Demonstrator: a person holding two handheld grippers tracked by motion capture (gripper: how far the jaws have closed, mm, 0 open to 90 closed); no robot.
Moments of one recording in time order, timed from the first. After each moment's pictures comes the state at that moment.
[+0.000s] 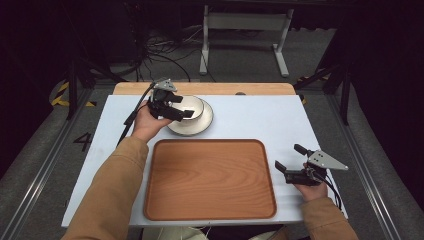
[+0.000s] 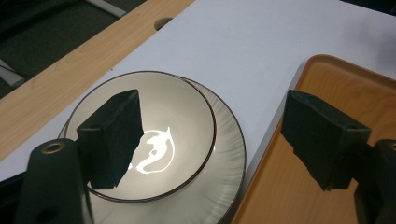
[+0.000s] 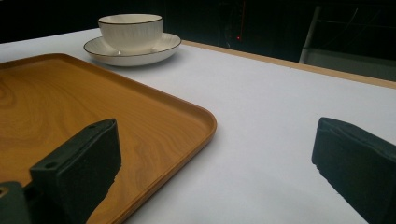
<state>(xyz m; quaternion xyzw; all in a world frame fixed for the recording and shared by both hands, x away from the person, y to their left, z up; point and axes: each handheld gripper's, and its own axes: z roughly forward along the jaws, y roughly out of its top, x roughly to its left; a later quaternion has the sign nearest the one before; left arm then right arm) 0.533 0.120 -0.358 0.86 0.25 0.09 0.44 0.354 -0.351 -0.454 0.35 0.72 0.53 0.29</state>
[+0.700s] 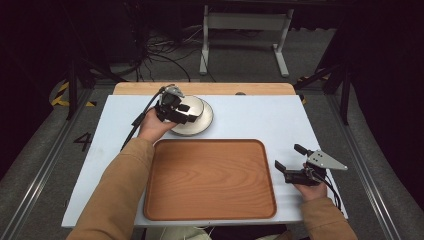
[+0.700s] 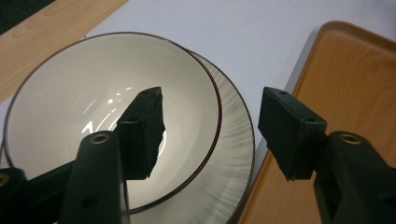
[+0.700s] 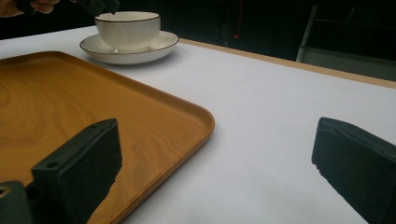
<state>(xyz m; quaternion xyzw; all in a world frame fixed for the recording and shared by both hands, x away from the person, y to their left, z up) 0.548 0.104 -0.388 0.88 0.25 0.06 0.40 0.354 -0.350 -0.454 0.35 0.72 0.53 0.29</state>
